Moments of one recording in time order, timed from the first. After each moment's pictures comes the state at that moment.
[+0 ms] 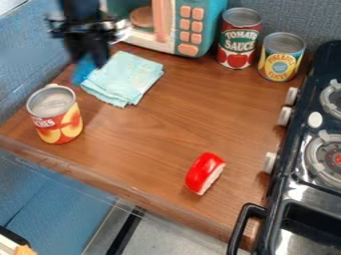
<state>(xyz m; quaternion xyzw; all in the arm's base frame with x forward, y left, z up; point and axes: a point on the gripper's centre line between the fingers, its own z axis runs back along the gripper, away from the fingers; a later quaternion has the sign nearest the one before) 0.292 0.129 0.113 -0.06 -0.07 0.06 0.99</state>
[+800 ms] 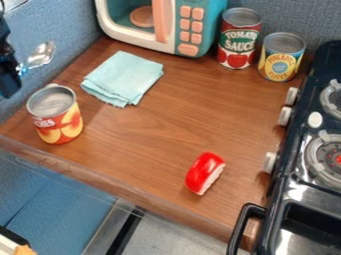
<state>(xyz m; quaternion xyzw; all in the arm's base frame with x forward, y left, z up) 0.208 0.195 0.101 0.00 -0.06 0.01 1.00</state>
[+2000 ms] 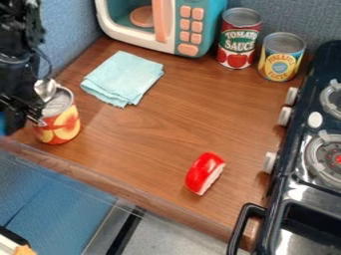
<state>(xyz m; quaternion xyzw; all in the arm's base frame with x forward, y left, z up) 0.192 0.181 0.060 0.17 0.10 0.05 0.98</state>
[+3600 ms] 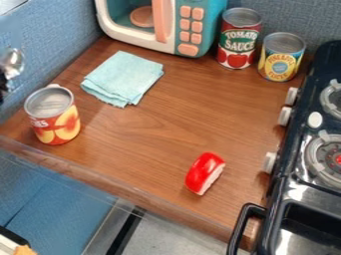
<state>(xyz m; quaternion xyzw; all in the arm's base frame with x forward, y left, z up) 0.192 0.215 0.078 0.04 -0.04 0.11 0.99</state>
